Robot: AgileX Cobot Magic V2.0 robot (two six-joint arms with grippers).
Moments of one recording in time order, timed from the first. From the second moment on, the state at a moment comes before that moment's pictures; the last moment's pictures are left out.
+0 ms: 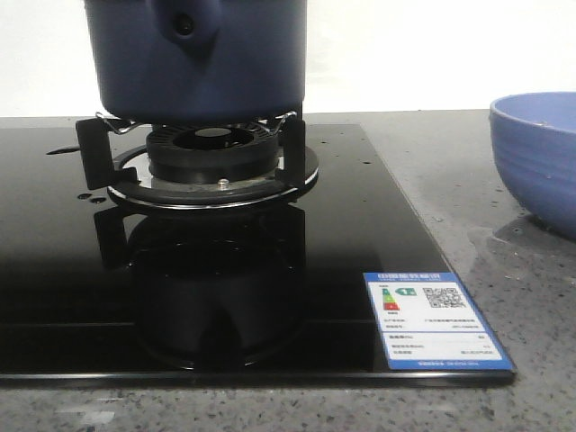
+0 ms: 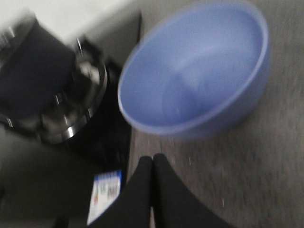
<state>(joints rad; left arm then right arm) -0.01 0.25 -0.30 -1.23 0.51 0.65 -0.05 0.27 -0.51 0.49 0.88 0.14</state>
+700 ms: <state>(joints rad) -0.21 0.77 -0.69 -1.47 0.85 1.42 -0.05 0.51 -0.64 0.90 1.00 -0.55</state>
